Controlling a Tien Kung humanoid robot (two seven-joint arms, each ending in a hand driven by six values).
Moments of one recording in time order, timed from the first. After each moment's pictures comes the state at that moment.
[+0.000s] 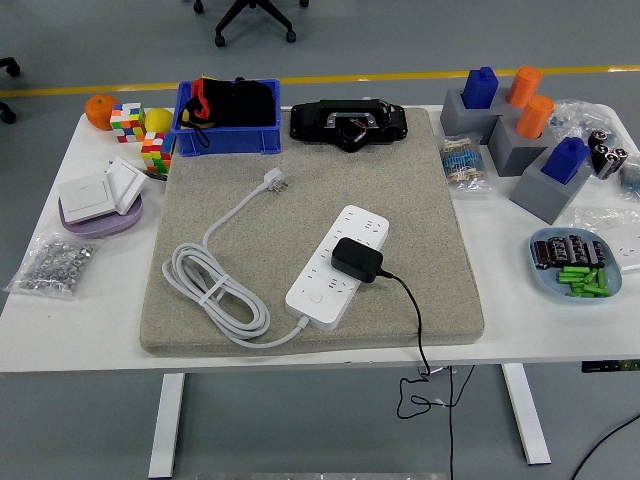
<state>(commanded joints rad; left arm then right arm) -0.03 0.13 -1.18 -0.18 0.92 -0.03 0.19 -0.10 -0.18 1.81 1.60 -1.71 -0.14 0.04</state>
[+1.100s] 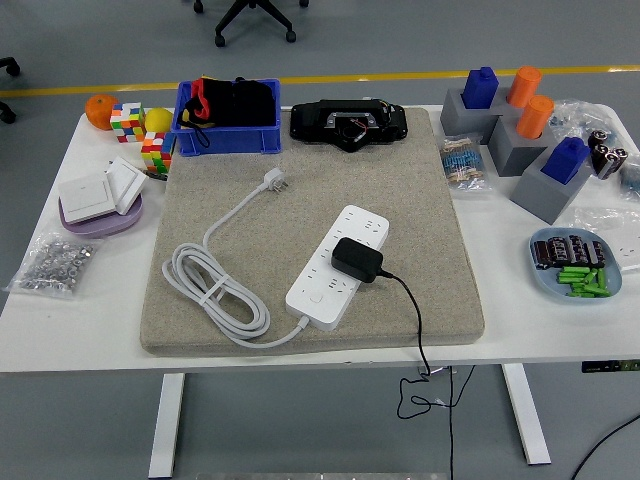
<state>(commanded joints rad) -0.04 0.13 -1.19 -0.18 0.93 -0.03 0.19 -0.11 -0.19 1.85 1.61 -1.72 -0.14 0.02</state>
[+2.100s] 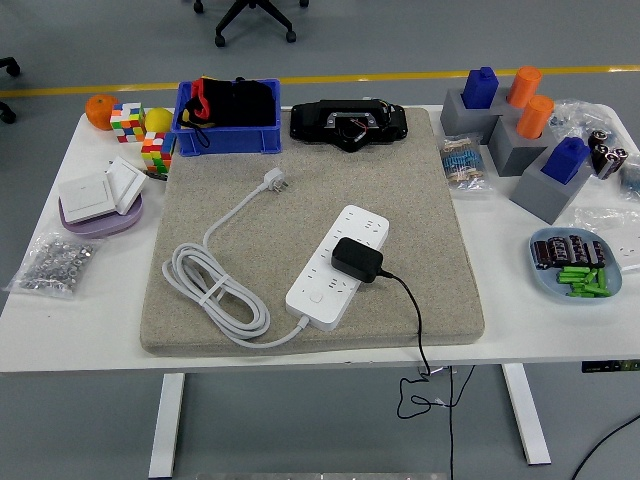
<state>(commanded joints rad) -0.03 0.15 -1.14 -0.18 0.93 -0.05 0.18 -0.10 -0.21 1.85 1.61 -1.72 -0.16 0.03</state>
